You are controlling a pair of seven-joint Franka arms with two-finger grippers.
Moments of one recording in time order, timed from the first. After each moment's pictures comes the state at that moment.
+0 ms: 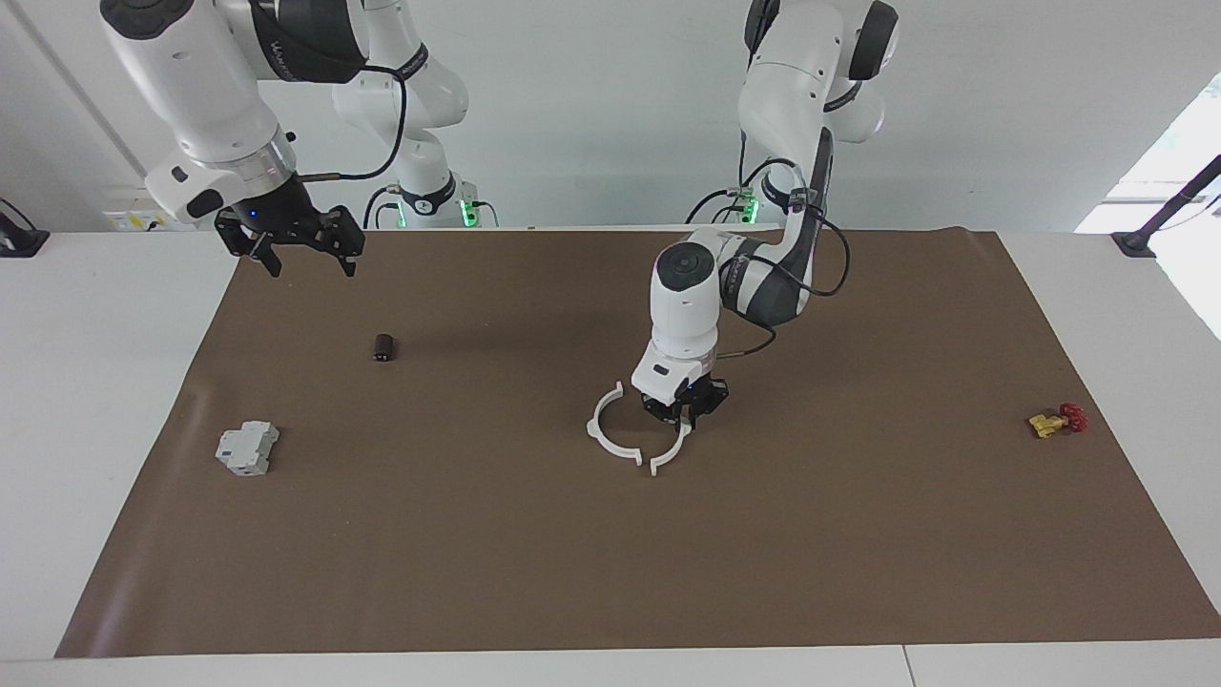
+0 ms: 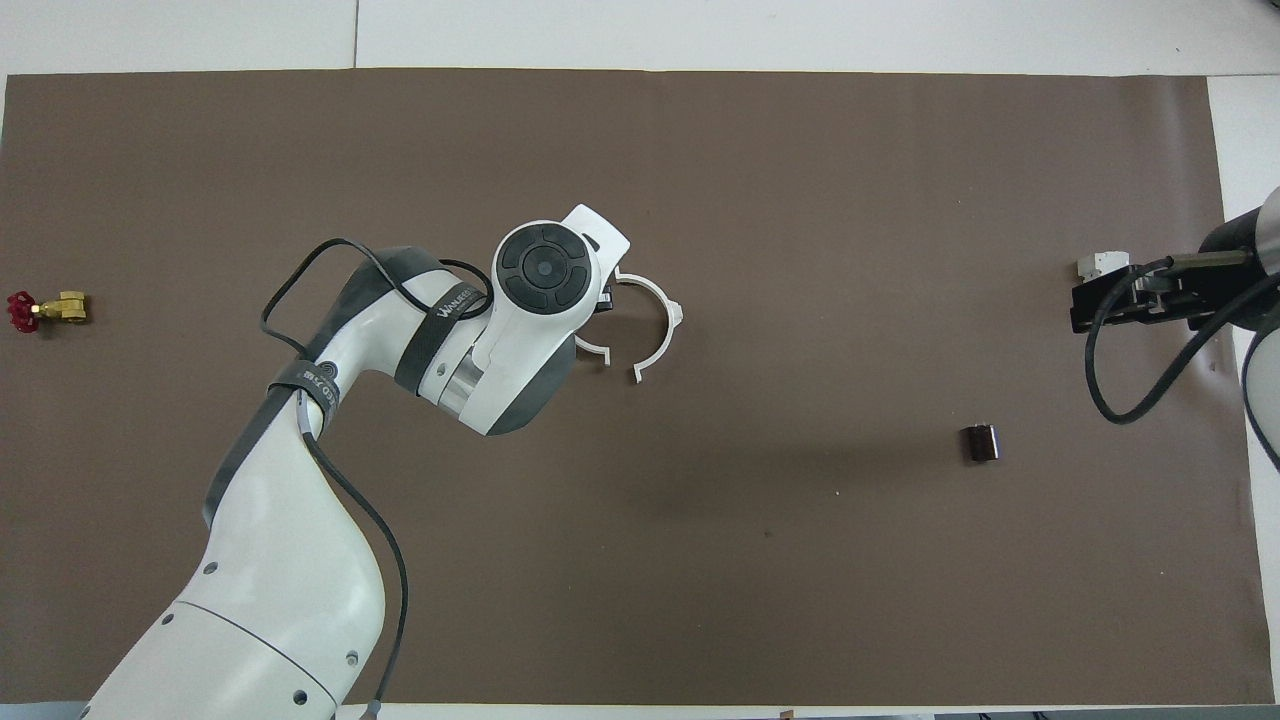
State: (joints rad) left arm -0.67 0.49 0.07 -1.71 0.13 2.24 -0.72; right arm 0.01 -0.01 0.01 -1.64 -0.02 1.56 0.03
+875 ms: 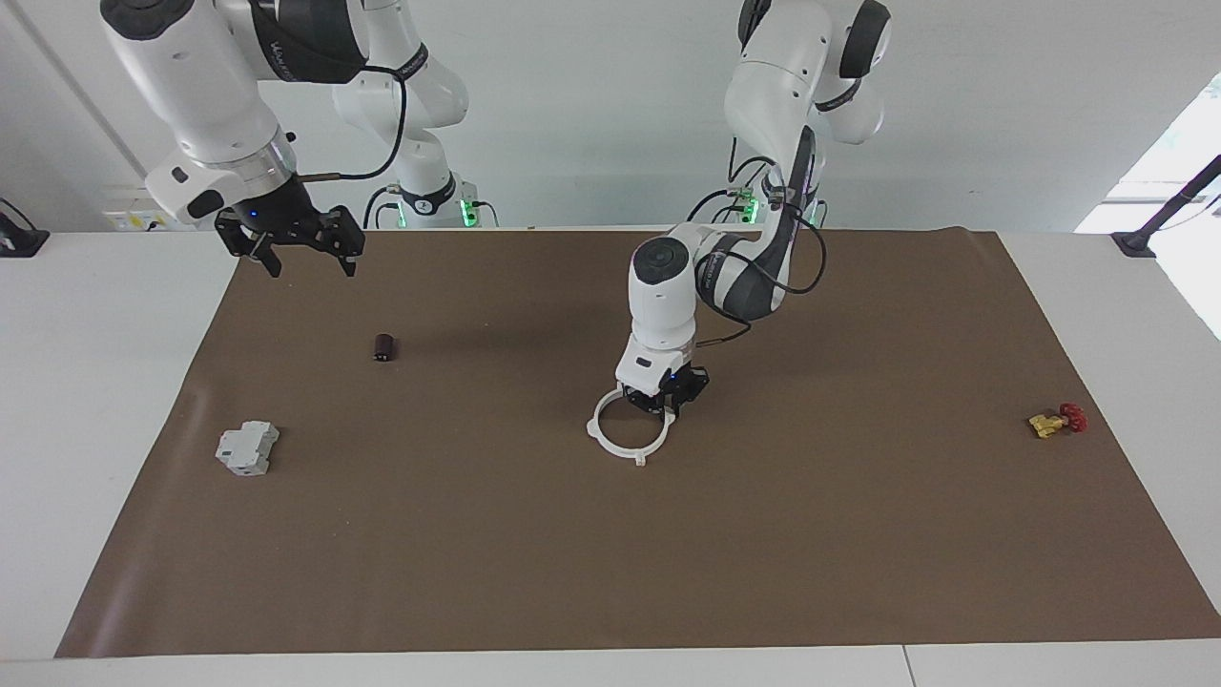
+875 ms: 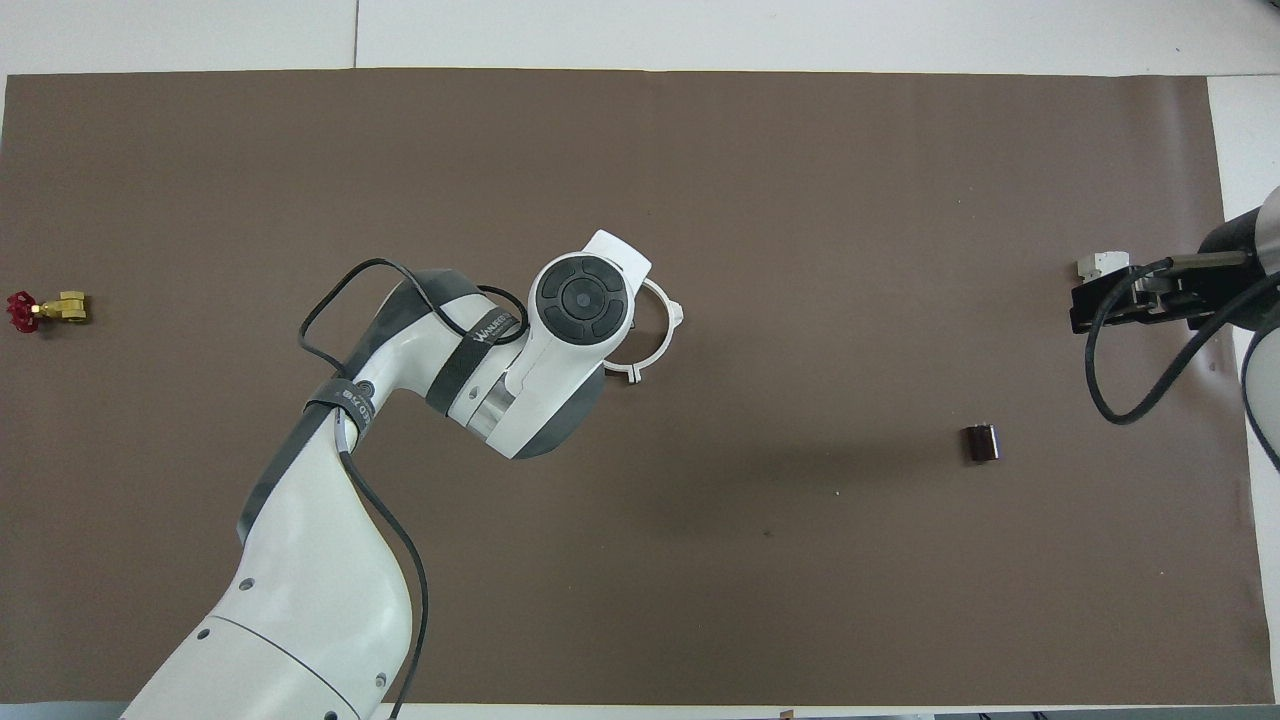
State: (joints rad) left arm -0.72 0.49 0.07 -1.74 0.14 2.24 -0.86; right arm 0.01 -0.01 0.01 -1.64 -0.02 1.56 0.02
